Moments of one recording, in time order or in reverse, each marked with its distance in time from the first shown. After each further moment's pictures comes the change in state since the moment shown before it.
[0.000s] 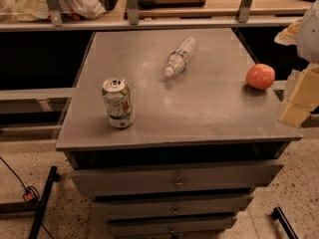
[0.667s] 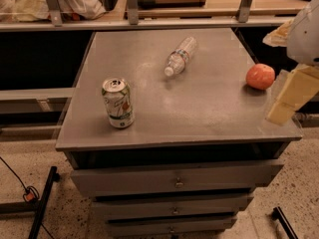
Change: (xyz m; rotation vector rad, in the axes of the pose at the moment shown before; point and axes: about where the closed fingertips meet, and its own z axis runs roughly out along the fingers) arm -0.016 -0.002 0.011 -0.015 -0.095 -0.006
